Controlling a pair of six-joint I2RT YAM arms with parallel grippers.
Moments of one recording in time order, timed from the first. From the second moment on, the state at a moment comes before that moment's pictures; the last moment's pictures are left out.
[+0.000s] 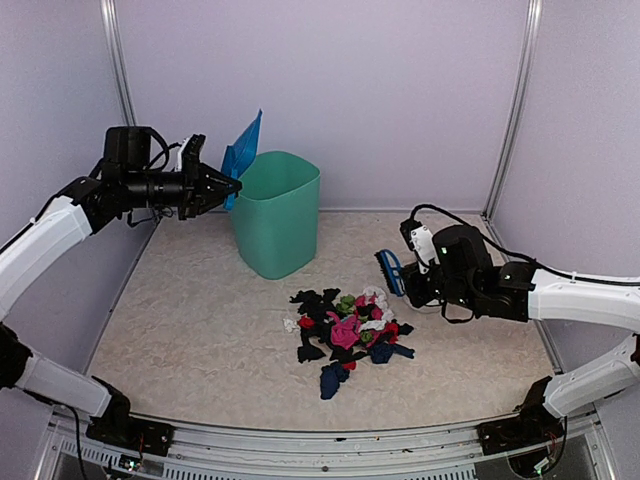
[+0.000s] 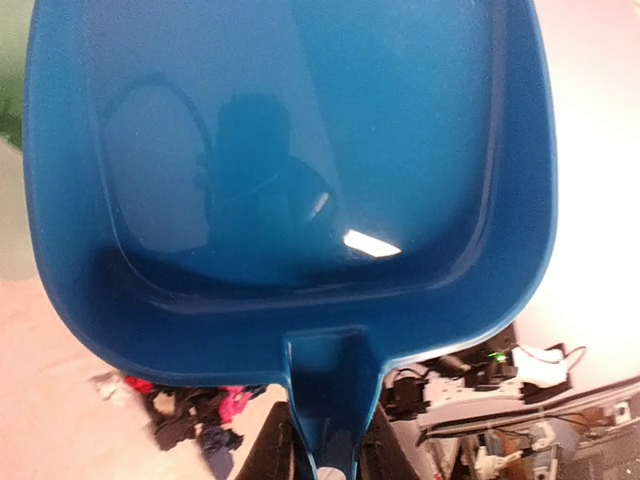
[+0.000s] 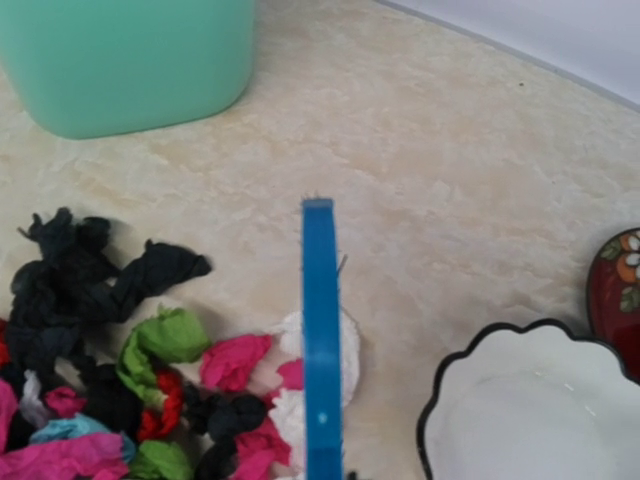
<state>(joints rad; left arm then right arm) -0.38 1.31 1.34 -0.38 0.69 -0.76 0.84 1.23 0.81 -0.12 0.35 0.12</state>
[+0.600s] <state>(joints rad) -0.79 1.09 0.93 -0.63 -0.11 -0.76 0.79 1.25 0.81 -0.12 0.39 0.13</state>
